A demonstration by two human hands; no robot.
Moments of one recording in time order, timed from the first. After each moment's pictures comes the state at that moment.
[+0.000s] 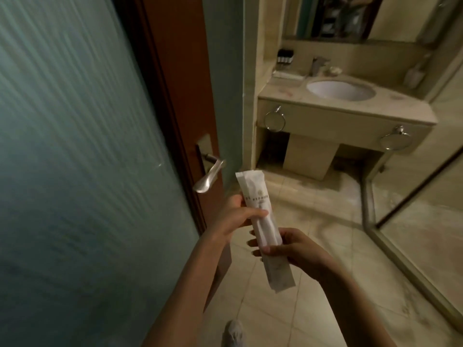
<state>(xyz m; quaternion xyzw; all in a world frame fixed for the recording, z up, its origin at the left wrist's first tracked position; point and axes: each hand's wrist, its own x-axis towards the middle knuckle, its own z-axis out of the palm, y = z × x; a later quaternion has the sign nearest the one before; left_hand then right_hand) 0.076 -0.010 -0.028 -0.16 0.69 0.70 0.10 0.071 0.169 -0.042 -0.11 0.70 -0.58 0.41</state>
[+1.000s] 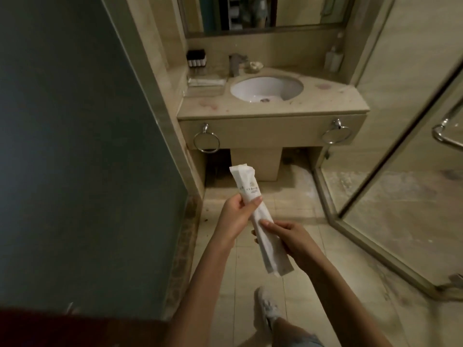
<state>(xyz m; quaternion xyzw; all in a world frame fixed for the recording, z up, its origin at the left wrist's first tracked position) -0.273 0.081 -0.054 -0.08 0.74 0.66 0.14 -0.230 0.219 -0.068 0.13 0.68 -0.69 0.21</state>
